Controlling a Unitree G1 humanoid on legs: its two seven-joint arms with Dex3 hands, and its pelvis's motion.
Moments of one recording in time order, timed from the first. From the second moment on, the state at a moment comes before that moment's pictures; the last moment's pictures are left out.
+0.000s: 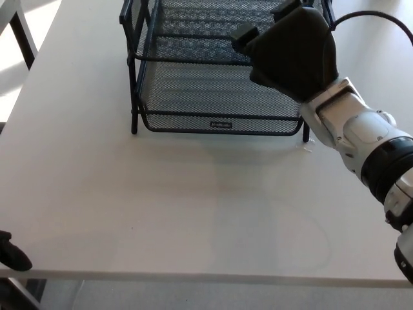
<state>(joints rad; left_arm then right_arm) 0.29 0.88 0.21 0.00 0.22 -0.31 -0.35 -1.17 -0.27 0.82 1.18 -1.02 -0.11 -0.93</state>
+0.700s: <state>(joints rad) 0.30 0.87 0.22 0.02 0.22 -0.33 -0.35 -0.90 -0.49 0.78 0.72 -1.09 -0.13 -1.07</state>
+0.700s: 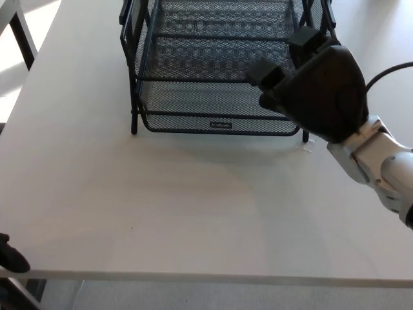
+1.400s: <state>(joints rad) 0.32 0.87 0.22 0.02 0.22 -0.33 -0.35 -0.62 -0.51 0.67 0.40 -1.14 -0.12 -1.07</state>
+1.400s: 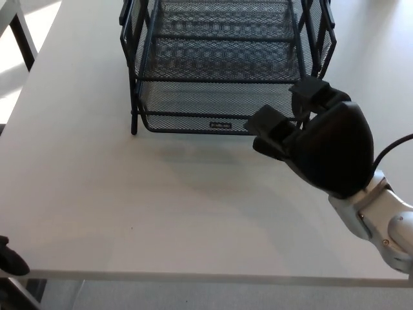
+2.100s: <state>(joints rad) 0.34 0.87 0.23 0.00 0.23 -0.33 -0.35 -0.60 -0.52 0.58 0.31 -1.15 -0.10 -1.00</state>
